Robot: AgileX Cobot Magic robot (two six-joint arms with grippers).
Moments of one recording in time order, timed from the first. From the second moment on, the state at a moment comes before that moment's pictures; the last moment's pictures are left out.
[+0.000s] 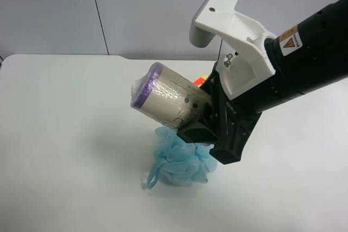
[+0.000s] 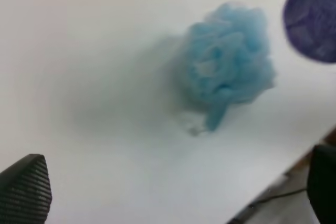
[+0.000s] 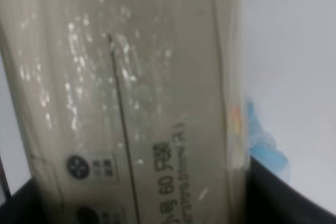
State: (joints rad) left arm 0.04 0.80 -0.96 -0.58 1.21 0.56; right arm 0.80 1.22 -0.86 0.37 0.61 -0.68
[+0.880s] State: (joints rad) left arm 0.04 0.28 -0.67 -0.09 1.22 0.04; right arm 0.80 1.22 -0.86 0.37 0.59 -0.68
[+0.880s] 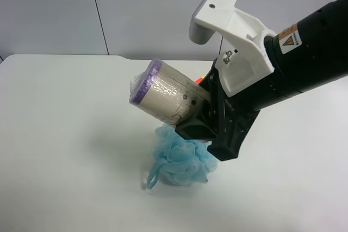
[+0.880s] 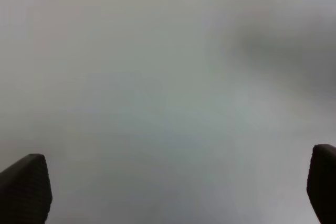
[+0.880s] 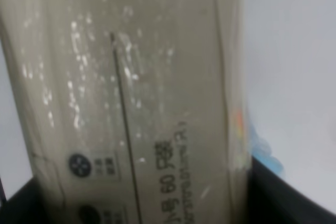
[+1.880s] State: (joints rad) left arm 0.04 0.00 -0.60 -0.05 1.16 0.05; right arm 0.80 1.22 -0.86 0.37 0.59 -0.67
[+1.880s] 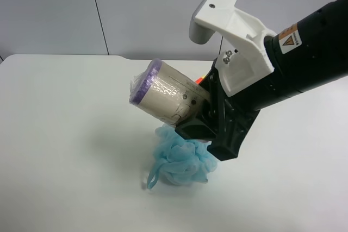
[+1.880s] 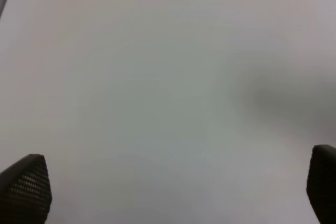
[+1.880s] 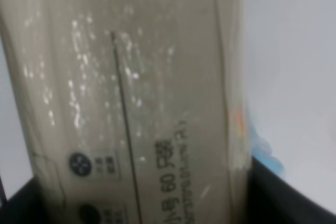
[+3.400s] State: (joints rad) left arm 0.04 -0.01 -0.51 -0.05 1.06 -0.02; right arm 0.80 1.22 -1.00 0.23 0.80 -0.26
